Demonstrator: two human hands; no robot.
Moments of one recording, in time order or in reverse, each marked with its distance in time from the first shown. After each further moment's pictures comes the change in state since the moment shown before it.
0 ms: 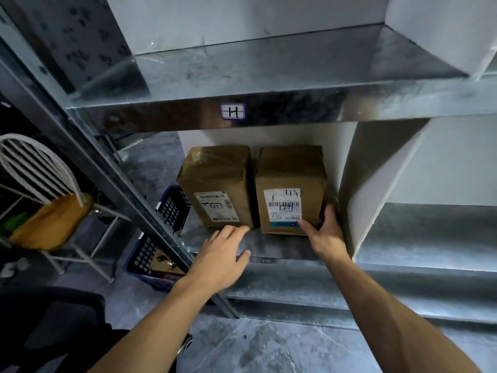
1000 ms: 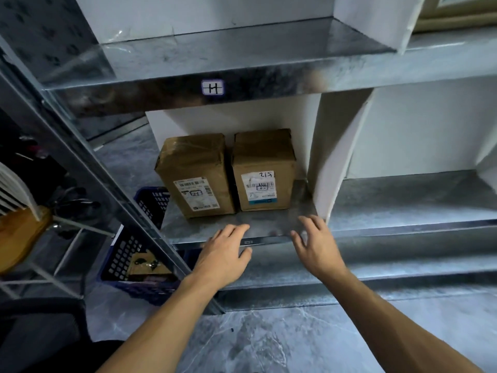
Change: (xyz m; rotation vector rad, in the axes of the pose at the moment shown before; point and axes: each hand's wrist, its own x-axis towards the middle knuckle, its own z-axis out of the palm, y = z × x) left_hand -0.021 0.021 0.029 -0.053 -0.064 0.104; right_hand -0.088 0.041 -0.021 -0.608 0.107 -0.301
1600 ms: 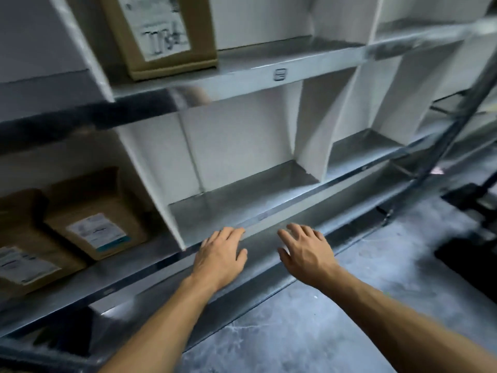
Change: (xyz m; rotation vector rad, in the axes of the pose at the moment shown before) left_hand 0.033 0.276 0.087 0.110 -0.036 0.475; right_hand -0.123 0.173 -0.210 -0.624 0.051 0.153
